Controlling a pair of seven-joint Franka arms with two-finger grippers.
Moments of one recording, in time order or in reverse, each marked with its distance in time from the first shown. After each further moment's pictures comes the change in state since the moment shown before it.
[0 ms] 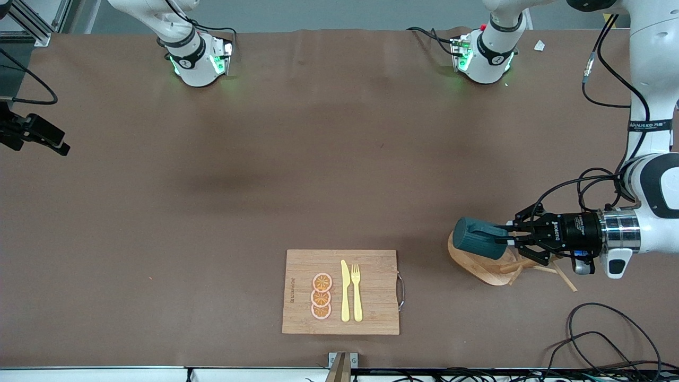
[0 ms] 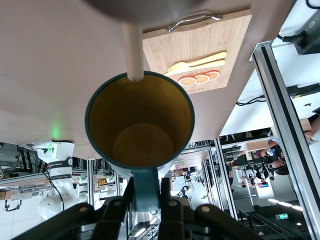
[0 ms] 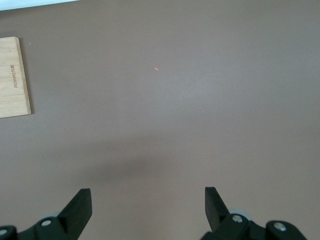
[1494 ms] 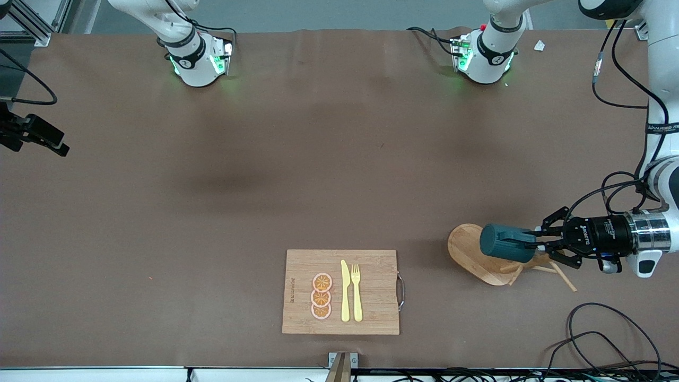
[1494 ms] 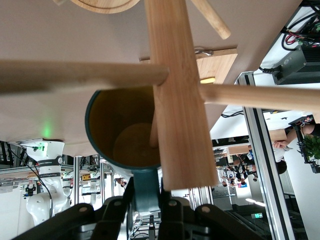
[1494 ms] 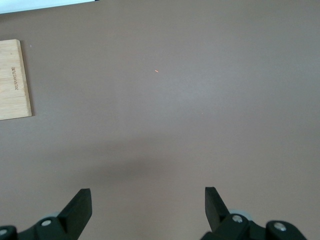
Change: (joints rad) left arm 0.106 0.044 0.001 0.000 0.000 -0.023 0.022; right arm 0.000 0.000 0.000 0.000 0.000 0.011 0.000
